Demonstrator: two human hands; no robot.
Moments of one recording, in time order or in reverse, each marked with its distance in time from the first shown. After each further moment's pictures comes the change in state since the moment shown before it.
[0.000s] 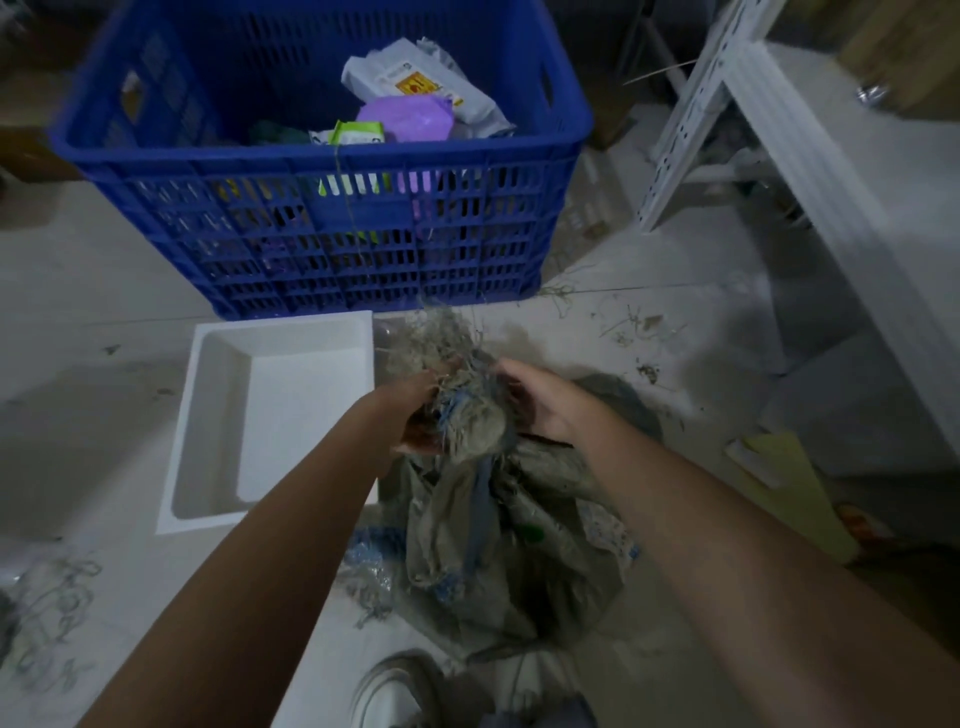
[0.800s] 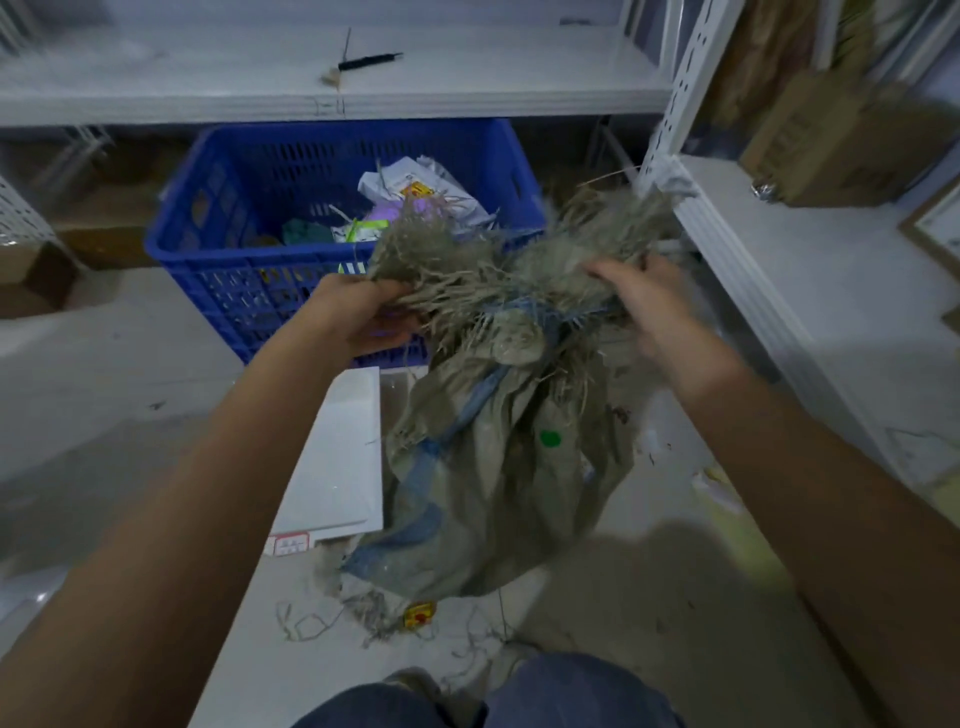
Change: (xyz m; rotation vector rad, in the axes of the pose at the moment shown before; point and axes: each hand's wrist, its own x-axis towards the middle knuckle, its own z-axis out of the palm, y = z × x) left_hand -0.161 0.082 -0.026 -0.194 0.199 0.658; right_hand -0.175 -0.113 -0.042 -0.026 0.533 -0.697
